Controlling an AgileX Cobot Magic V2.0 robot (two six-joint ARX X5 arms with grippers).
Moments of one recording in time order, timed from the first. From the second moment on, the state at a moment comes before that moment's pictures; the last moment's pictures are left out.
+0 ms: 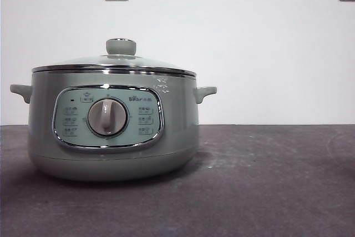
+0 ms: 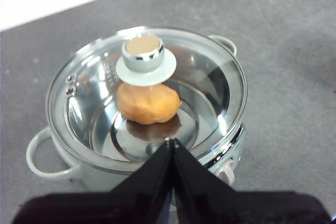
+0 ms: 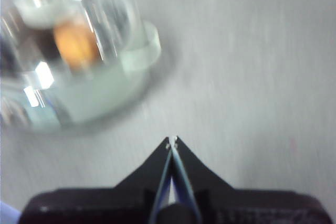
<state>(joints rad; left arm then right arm) -0.80 0.66 0.76 -0.56 -0.28 -0.08 0.72 0.70 0.82 -0.73 0.24 0.12</state>
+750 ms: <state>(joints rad) -0.75 0.61 0.76 -0.60 -0.28 -0.04 0.72 0.70 0.82 -0.80 0.24 0.15</state>
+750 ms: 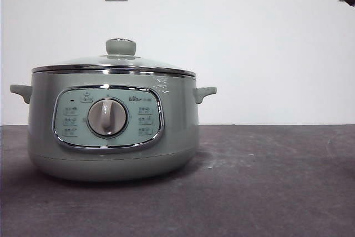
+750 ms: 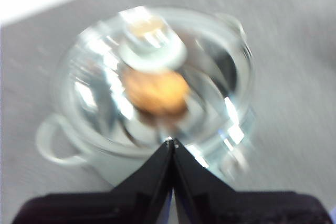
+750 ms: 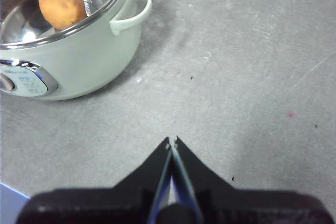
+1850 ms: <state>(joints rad) -0.12 0.03 0.02 -0.18 0.04 -0.03 0.72 0.70 0.82 -0.80 0.24 0.15</state>
